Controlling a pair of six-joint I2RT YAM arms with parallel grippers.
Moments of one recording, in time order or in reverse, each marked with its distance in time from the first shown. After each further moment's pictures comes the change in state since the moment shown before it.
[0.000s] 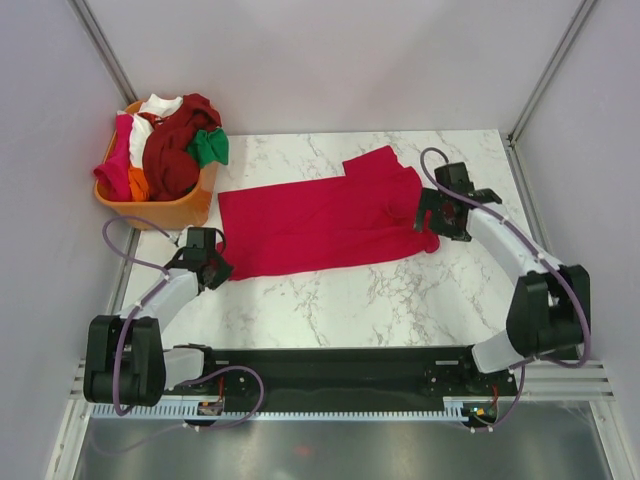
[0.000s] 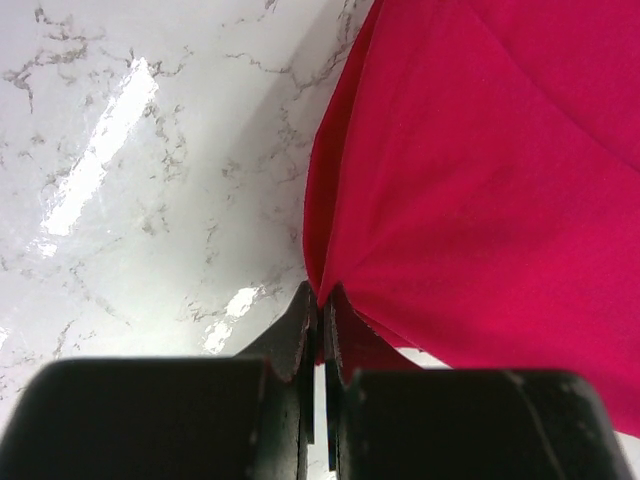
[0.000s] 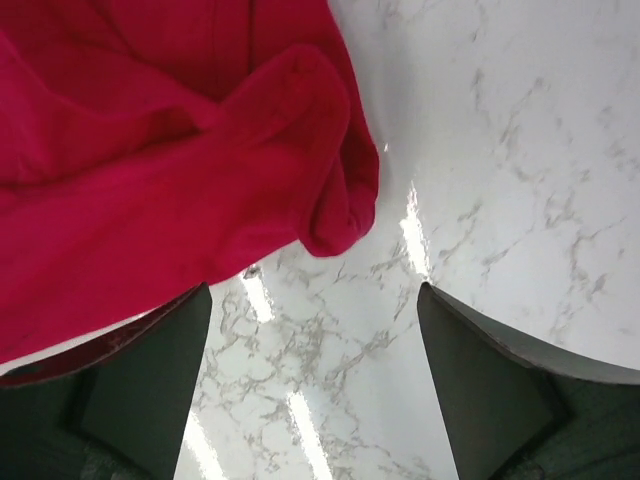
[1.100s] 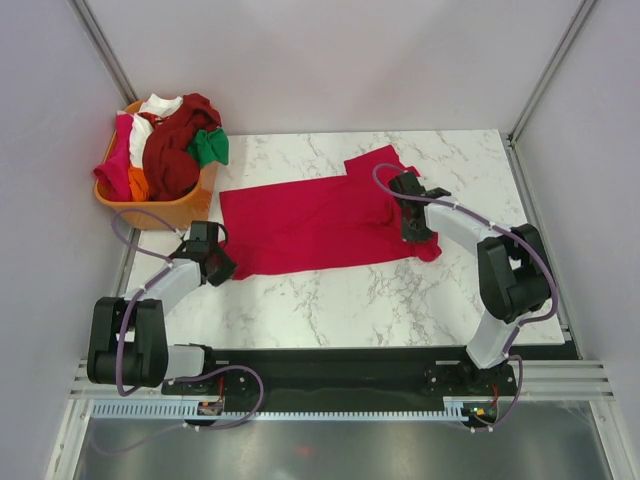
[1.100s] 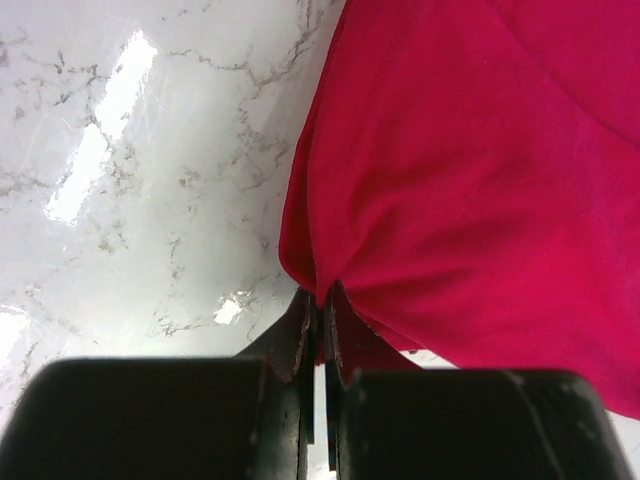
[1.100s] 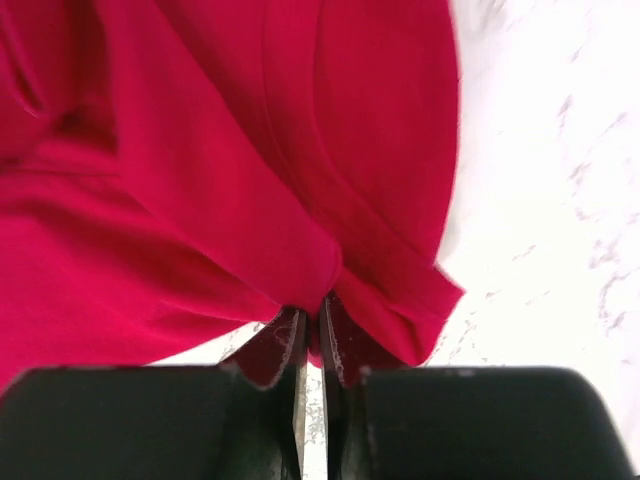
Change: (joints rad) left arm -0.003 0.099 0.055 -0.010 0.060 0.034; right arm 0.188 0.221 0.000 0.080 0.160 0.005
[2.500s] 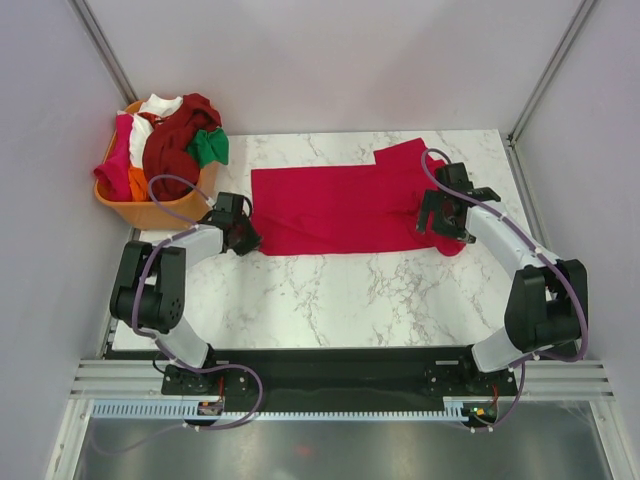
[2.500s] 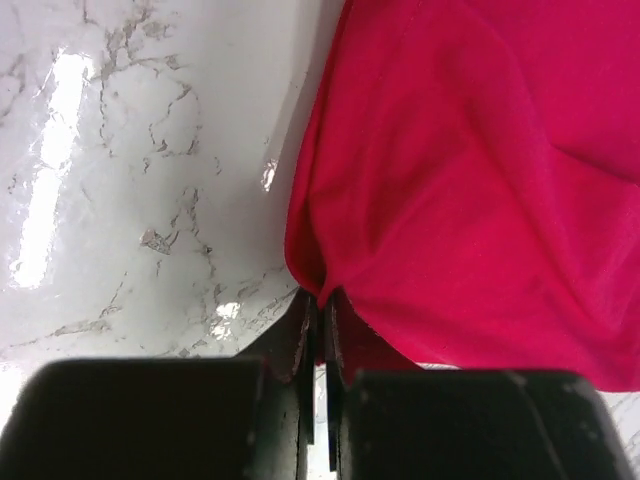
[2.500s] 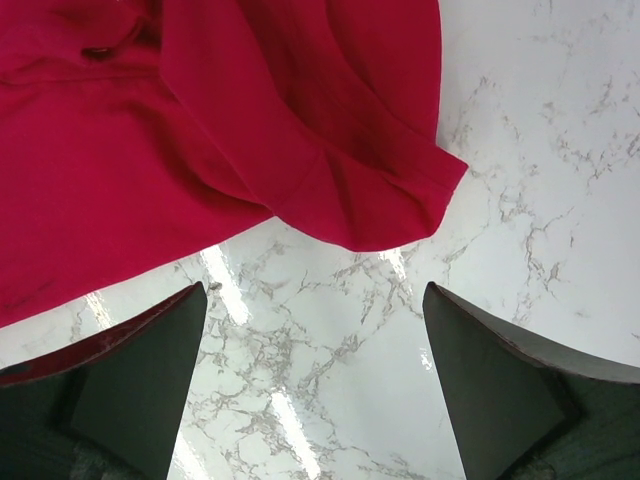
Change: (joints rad) left arm -0.122 0.340 0.273 0.135 0.101 0.021; right arm -0.202 -0.230 -0.030 -0.072 -0.125 0.017
